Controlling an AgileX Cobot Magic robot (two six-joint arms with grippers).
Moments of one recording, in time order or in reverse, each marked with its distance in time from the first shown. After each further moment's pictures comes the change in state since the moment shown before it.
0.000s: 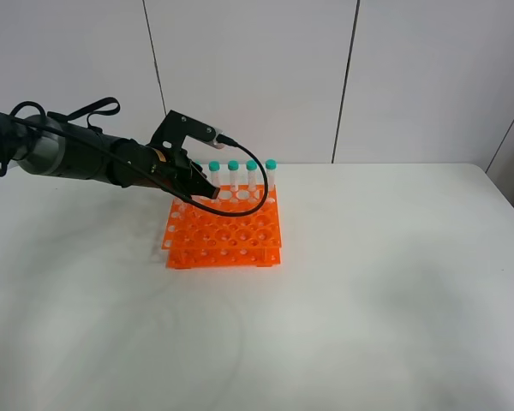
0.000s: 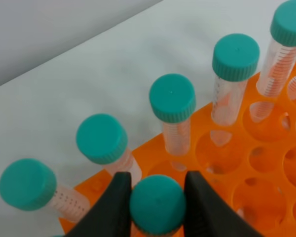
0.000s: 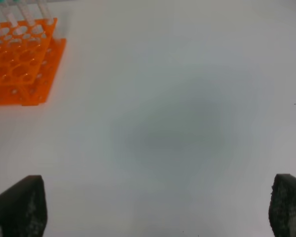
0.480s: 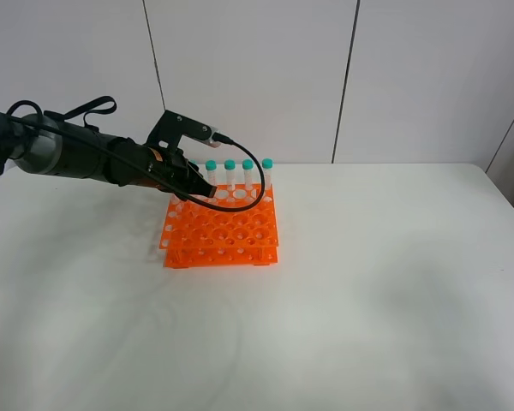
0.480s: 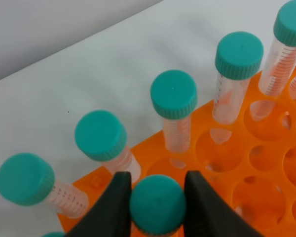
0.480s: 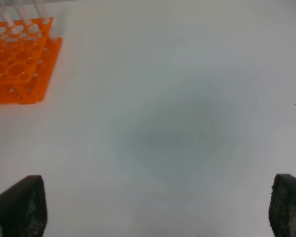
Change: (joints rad) left arm 0.011 0.000 0.000 0.000 0.014 -0.020; right arm 0.000 0.000 0.000 0.000 -0.001 0.000
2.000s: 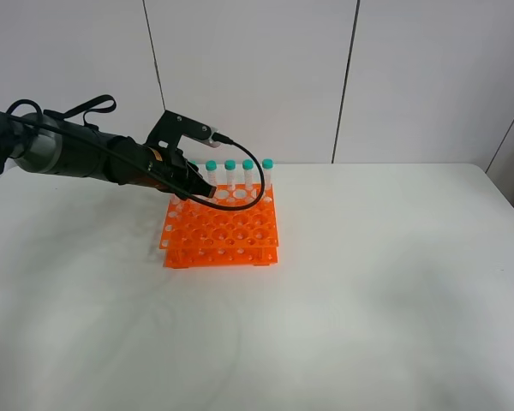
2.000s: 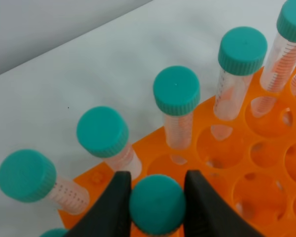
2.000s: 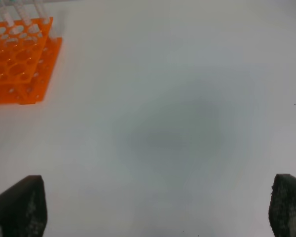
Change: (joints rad) left arm 0.000 0.002 -0.005 -0.002 0.022 0.000; right arm 0.000 0.000 0.000 0.000 0.001 0.000
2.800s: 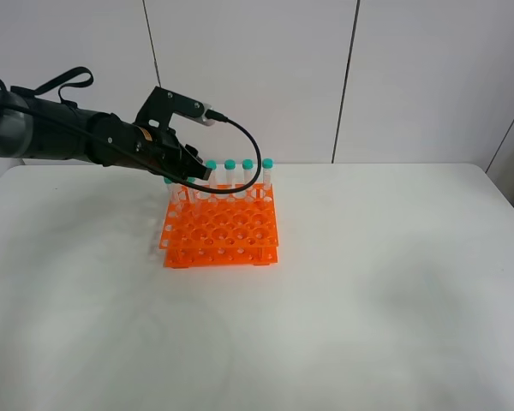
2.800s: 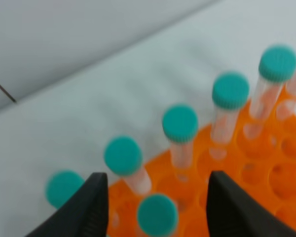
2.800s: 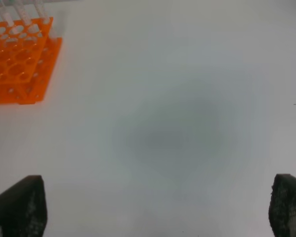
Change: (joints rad) left arm 0.000 -0.100 0.001 0.000 0.042 0.001; right arm 0.000 0.000 0.000 0.000 -0.001 0.000
